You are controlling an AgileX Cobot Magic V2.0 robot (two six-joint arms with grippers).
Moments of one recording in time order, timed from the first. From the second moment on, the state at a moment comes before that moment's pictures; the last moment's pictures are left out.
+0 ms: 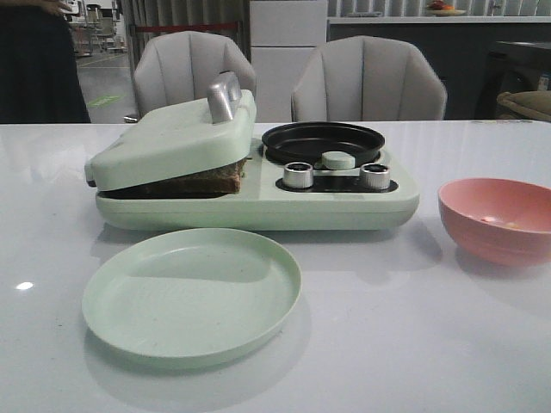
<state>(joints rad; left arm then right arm) -0.21 0.06 -0.32 -0.18 0.41 0.19 0.47 0.17 -0.14 1.06 0.07 -0.99</state>
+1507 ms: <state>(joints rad) -0.21 0.06 -0.32 -0.18 0.41 0.19 0.29 0.64 -0.42 0.44 0.16 -0.23</state>
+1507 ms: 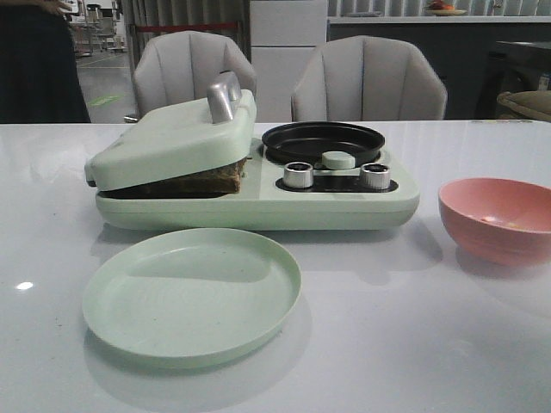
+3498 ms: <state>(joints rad) -0.21 0.06 -0.32 -0.18 0.41 0.19 -0.12 1.80 -1.05 0.28 0.41 0.01</state>
